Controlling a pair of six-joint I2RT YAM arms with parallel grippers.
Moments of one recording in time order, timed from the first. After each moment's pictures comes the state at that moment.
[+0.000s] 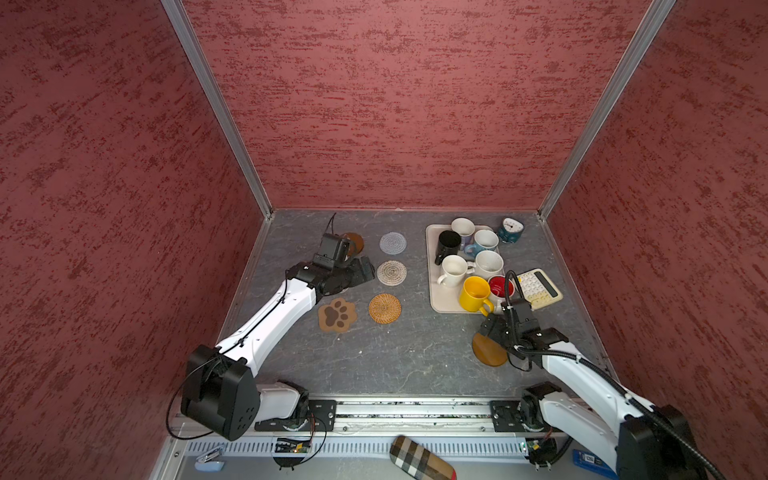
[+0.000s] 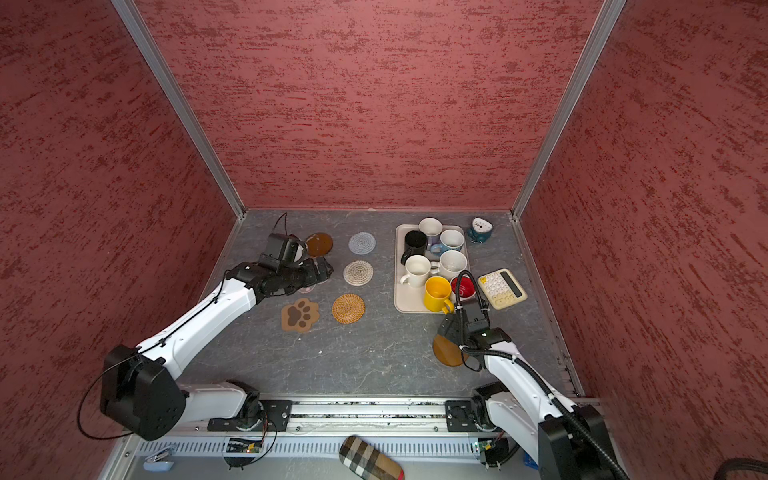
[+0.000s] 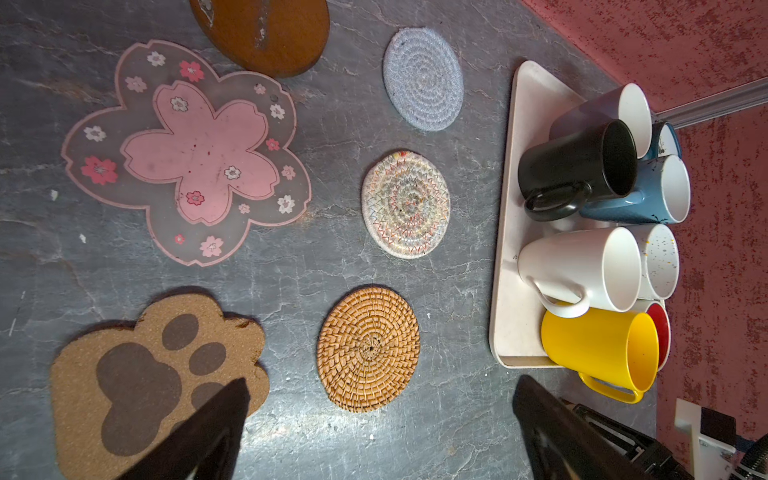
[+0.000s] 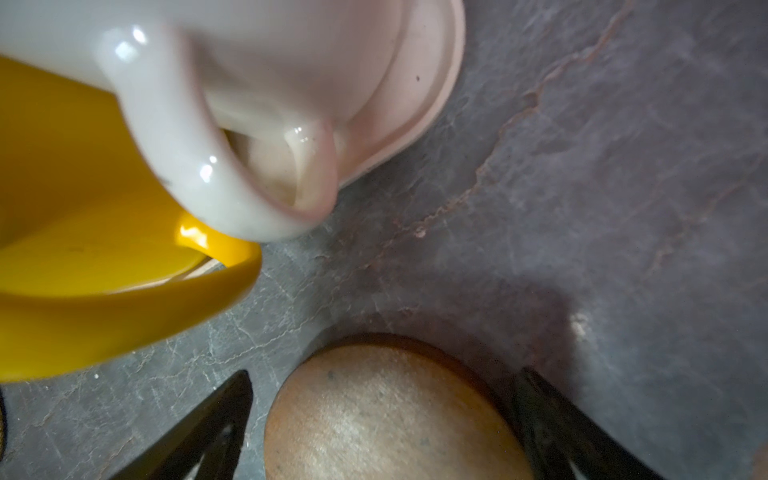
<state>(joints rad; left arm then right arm) -0.37 1.32 1.05 -0.62 0.10 -0.67 0.26 0.96 0.38 -0.49 0.06 0.82</state>
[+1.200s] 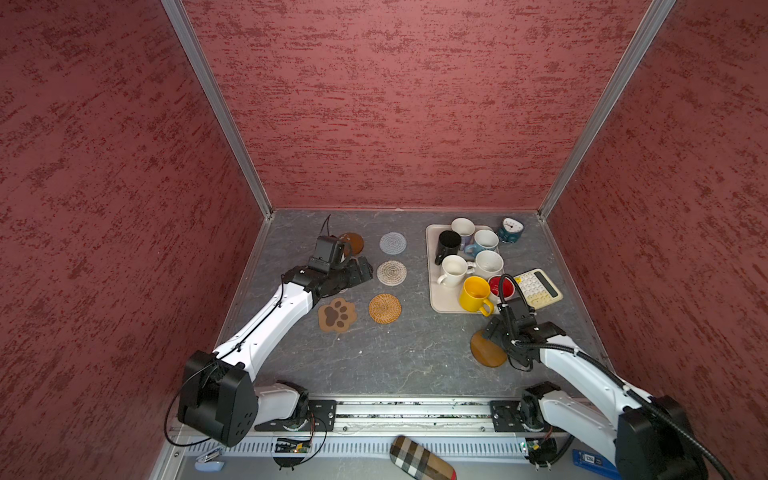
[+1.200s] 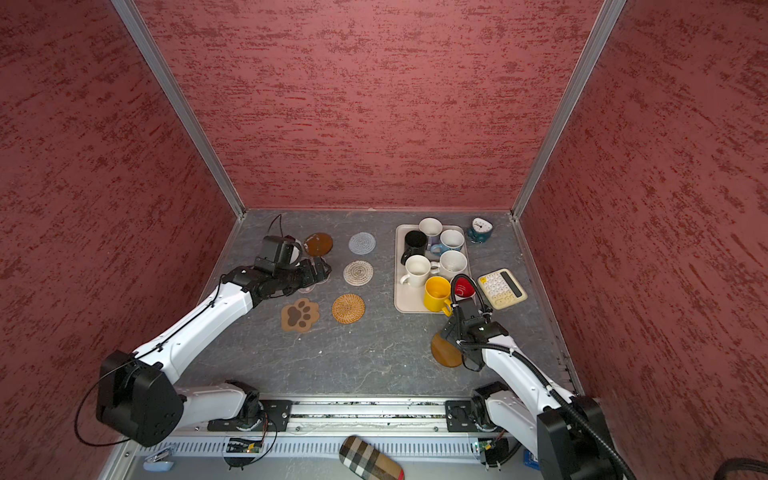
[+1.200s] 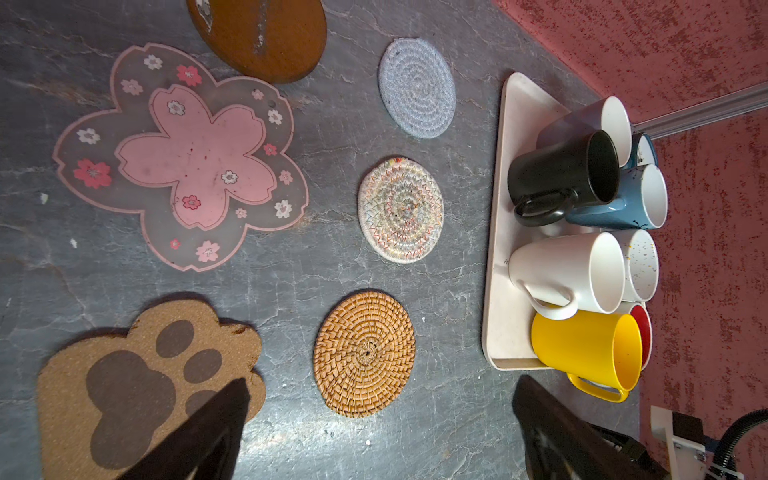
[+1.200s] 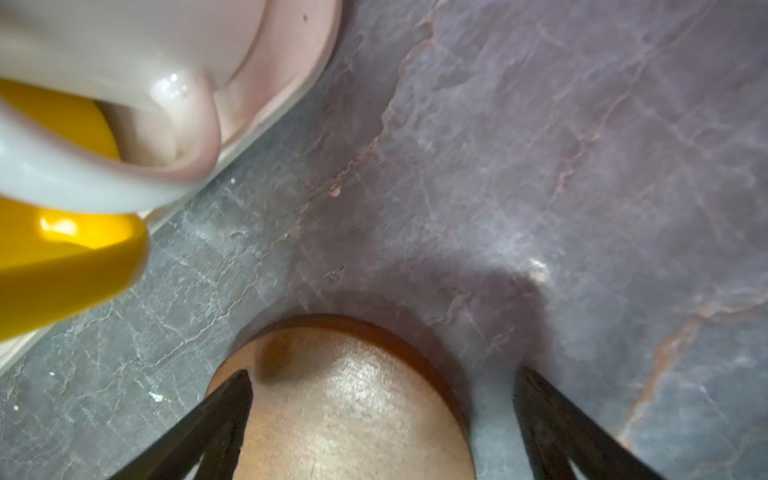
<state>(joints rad) -0.34 1.29 1.01 -0.56 0.14 -0.67 0.31 1.01 0.44 -0.66 0.11 0.94</state>
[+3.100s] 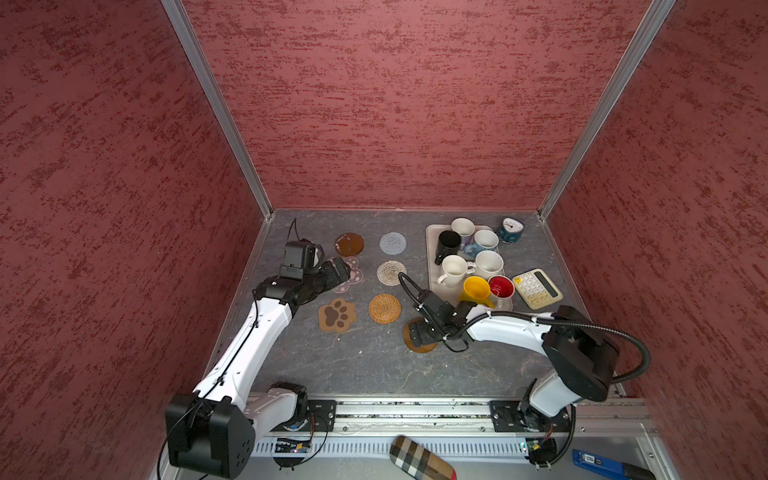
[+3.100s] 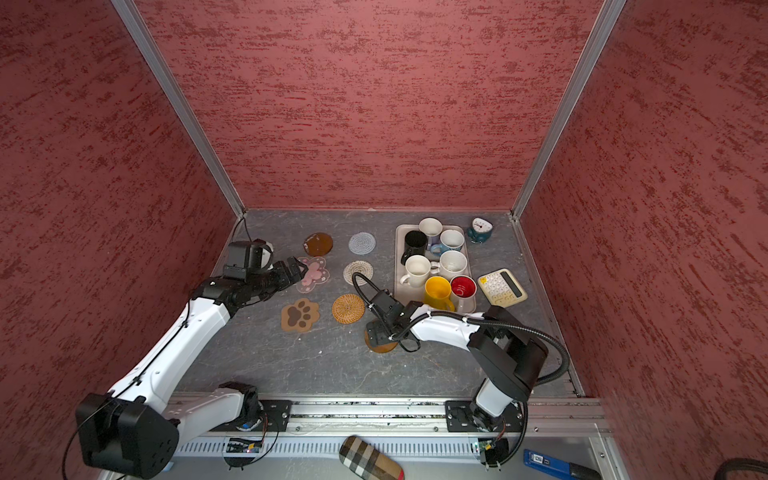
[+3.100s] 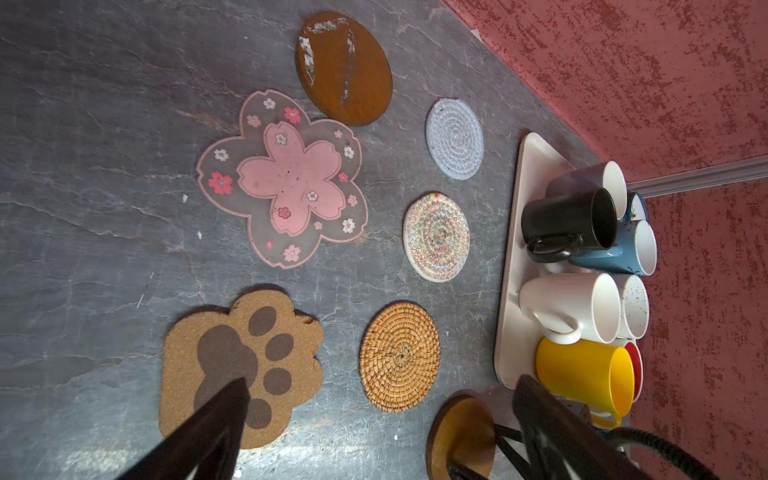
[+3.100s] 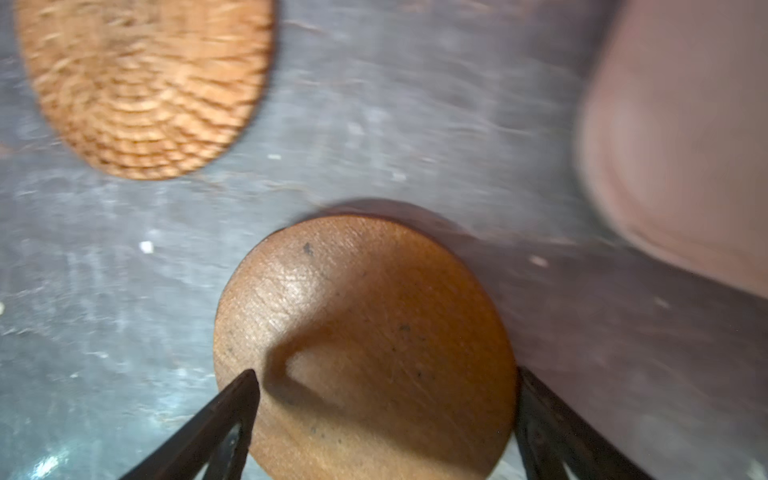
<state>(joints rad) -0.16 1.13 0.95 -0.64 0.18 -0.63 0.92 1.65 0.89 -0.43 0.00 0.61</state>
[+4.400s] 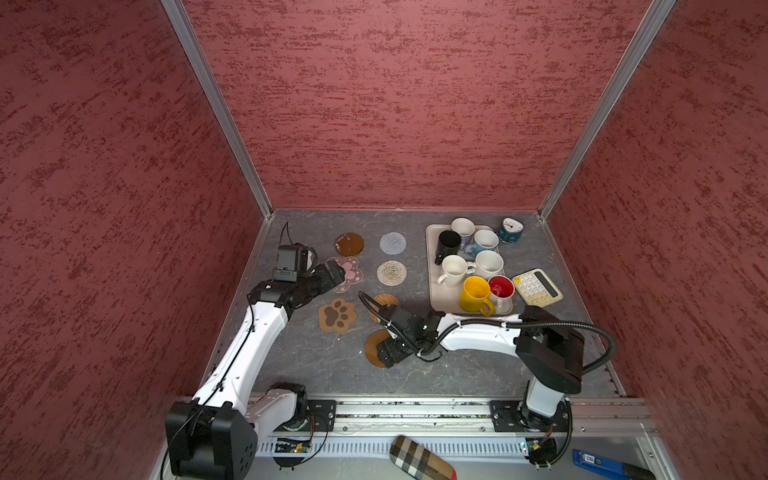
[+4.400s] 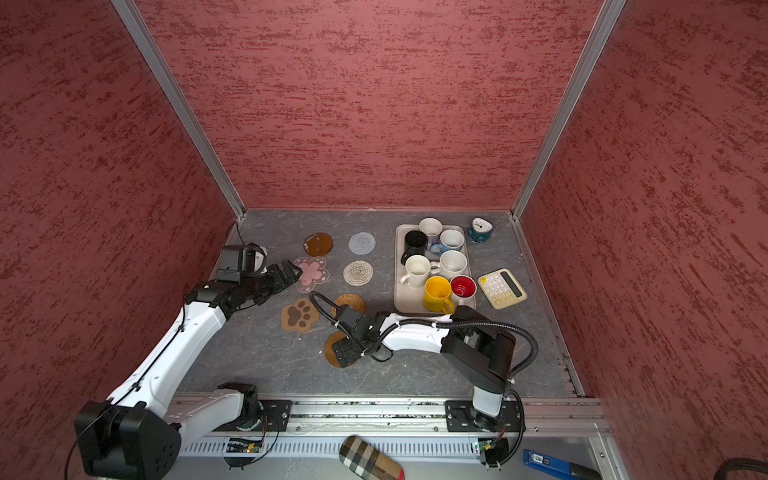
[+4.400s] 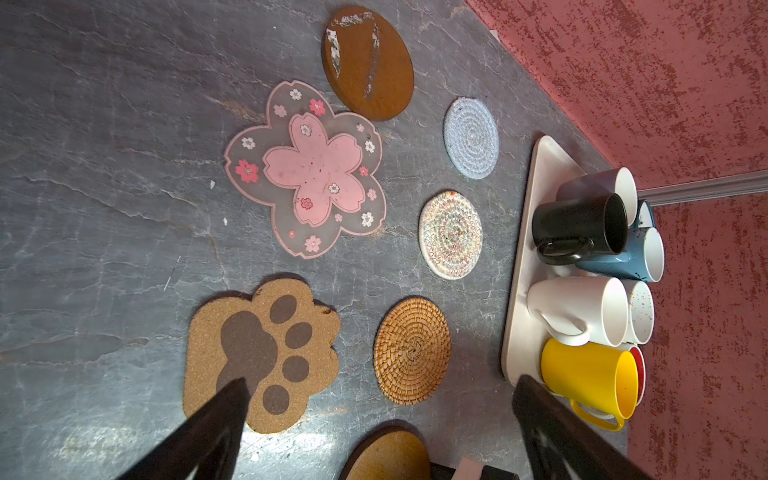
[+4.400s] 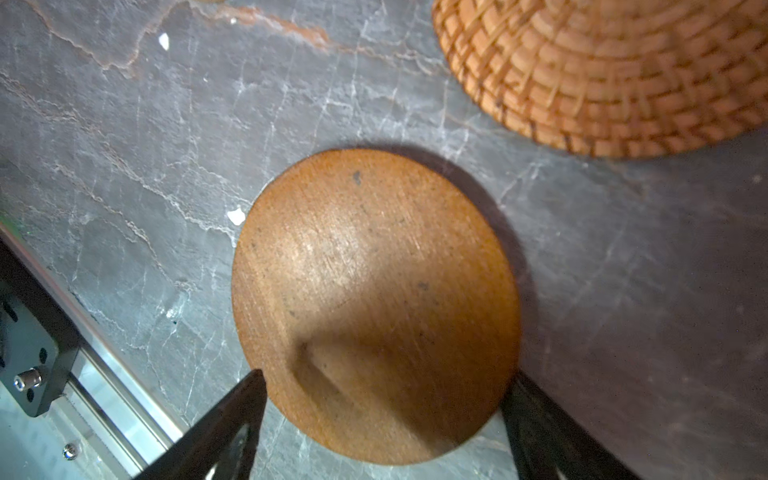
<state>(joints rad) -0.10 1.10 0.92 -0.66 0.22 -0.63 1.11 1.78 1.05 -0.39 -0.11 0.55</state>
